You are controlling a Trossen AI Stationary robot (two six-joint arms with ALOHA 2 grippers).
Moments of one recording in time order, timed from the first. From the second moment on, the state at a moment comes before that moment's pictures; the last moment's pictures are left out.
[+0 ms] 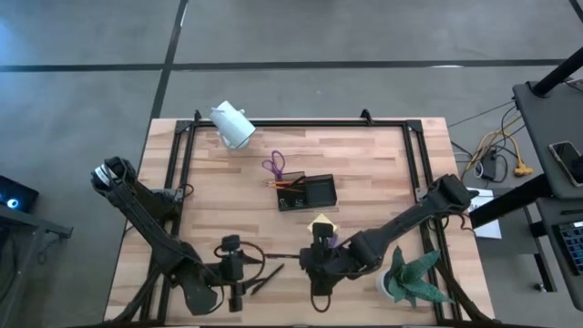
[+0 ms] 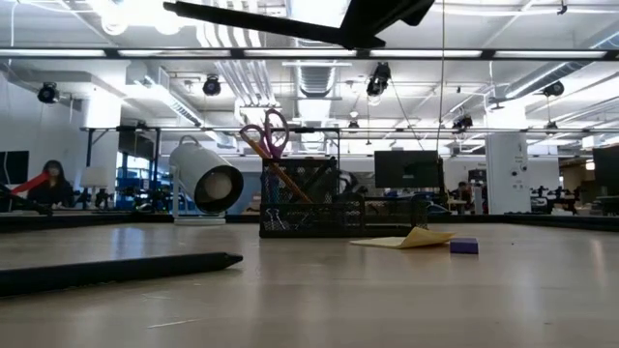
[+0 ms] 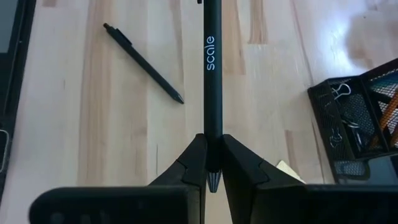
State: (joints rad) left arm -0.86 1.50 1.08 -0.23 -0.84 -0.61; right arm 0.53 1.93 1.62 -0.76 0.42 0.46
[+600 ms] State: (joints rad) left arm -0.75 1.50 1.07 -0.38 -0.81 -0.48; right arm 0.54 1.93 1.62 -0.76 0.42 0.45
